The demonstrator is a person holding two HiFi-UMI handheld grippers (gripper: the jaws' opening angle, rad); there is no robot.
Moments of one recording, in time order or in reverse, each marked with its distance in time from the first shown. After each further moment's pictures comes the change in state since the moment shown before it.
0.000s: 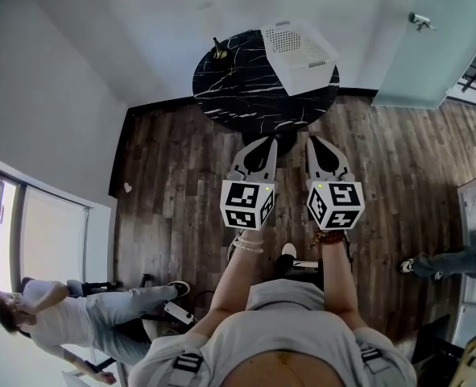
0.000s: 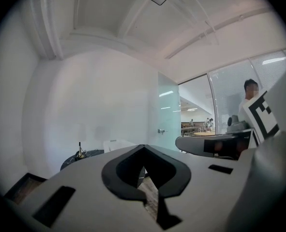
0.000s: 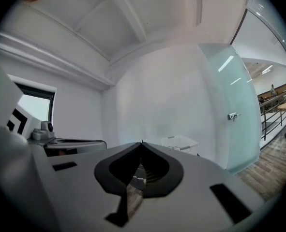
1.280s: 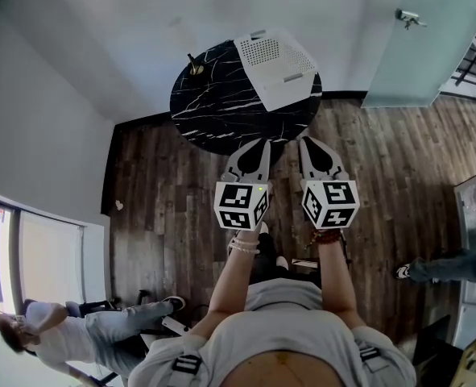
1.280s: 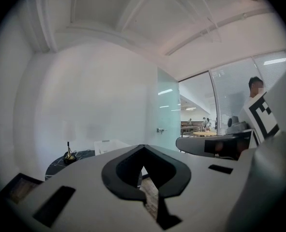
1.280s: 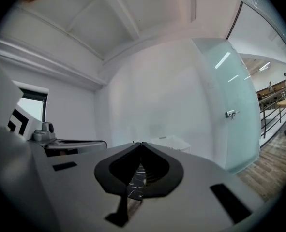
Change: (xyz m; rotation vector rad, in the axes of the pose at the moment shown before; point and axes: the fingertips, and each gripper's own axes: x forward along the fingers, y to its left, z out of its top) left arm 0.119 -0.015 -0.001 -0.006 0.021 -0.025; right arm 0.059 -0.102 0.008 0.029 0.011 -0.022
